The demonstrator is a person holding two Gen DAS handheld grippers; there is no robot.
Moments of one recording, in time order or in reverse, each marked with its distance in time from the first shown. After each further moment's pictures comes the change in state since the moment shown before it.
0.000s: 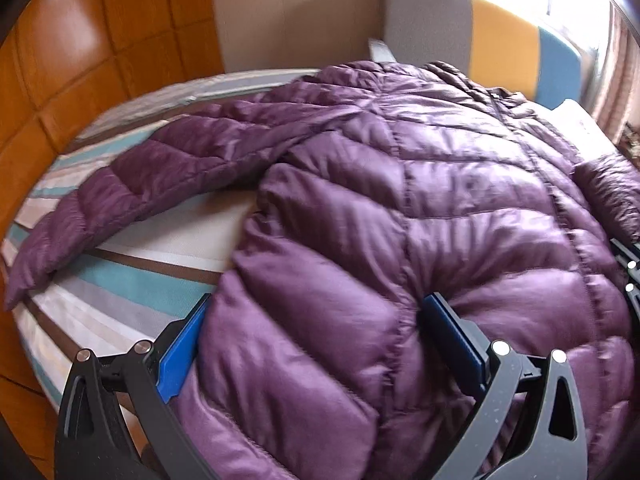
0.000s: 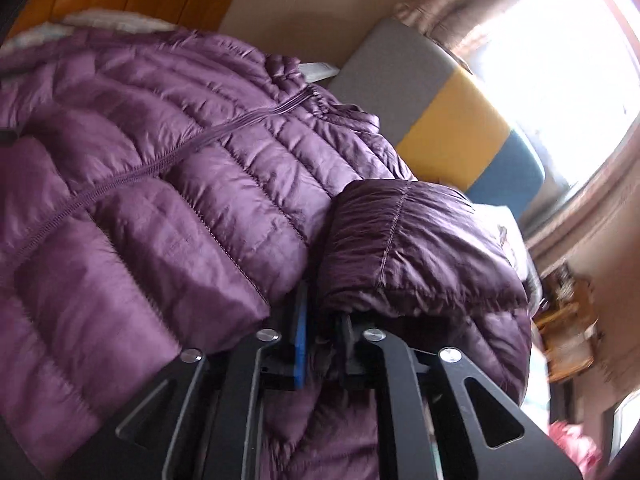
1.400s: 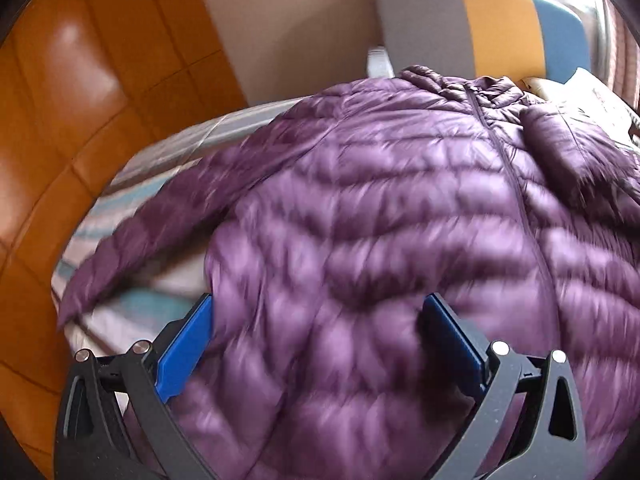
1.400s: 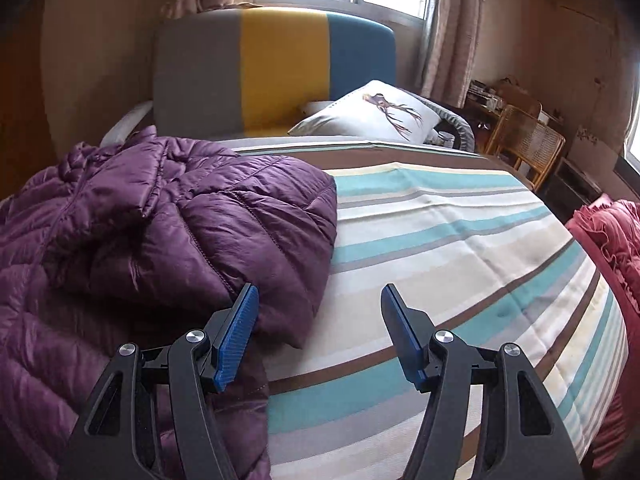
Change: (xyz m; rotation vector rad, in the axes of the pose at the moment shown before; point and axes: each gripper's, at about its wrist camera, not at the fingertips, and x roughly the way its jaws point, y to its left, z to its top) left arm -0.030 -0.067 -0.007 0.090 -0.067 0.238; right arm 0.006 -0.116 -0.059 0.696 0.104 -0.189
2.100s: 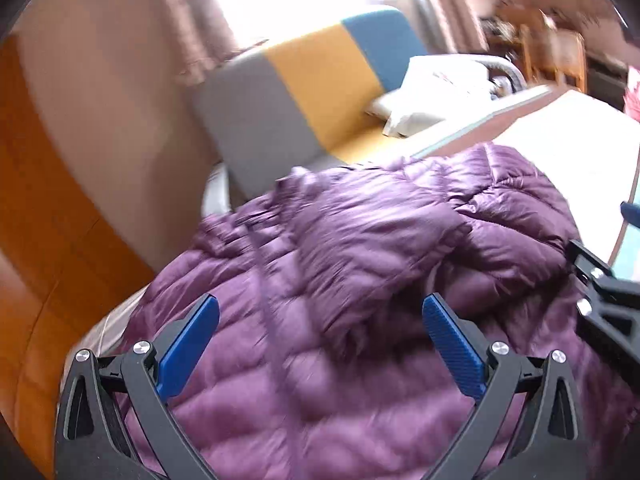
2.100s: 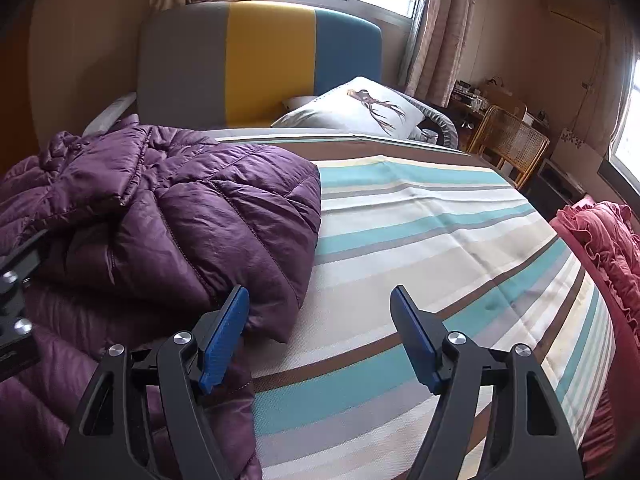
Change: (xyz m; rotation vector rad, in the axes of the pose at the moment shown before) left arm -0.021 -0.196 0.072 0.551 -0.344 -0.265; right arm 0.001 -0.001 -0.009 -0.002 0.009 -0.088
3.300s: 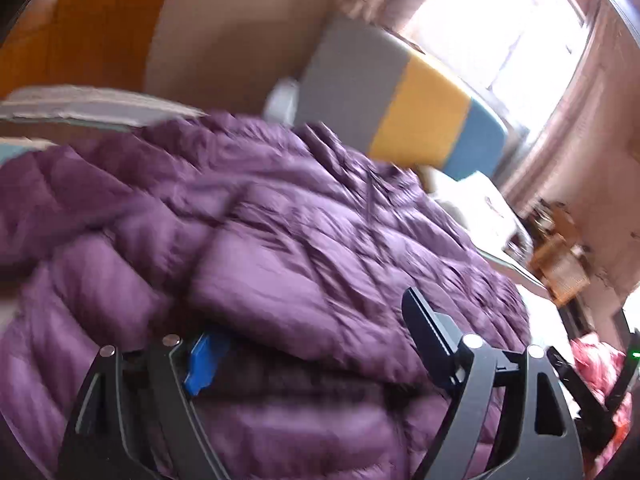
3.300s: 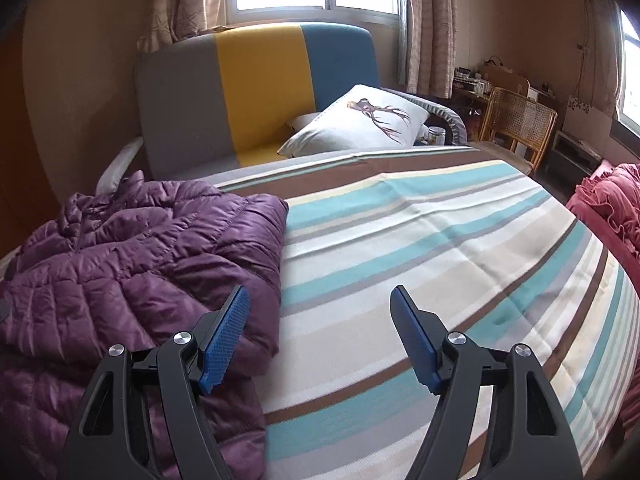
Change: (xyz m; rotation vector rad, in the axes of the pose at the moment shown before) left arm 0.038 0.158 -0.128 -0.894 0.048 -0.246; right arm -0.003 -0.028 0.029 0.138 -0.038 0.122
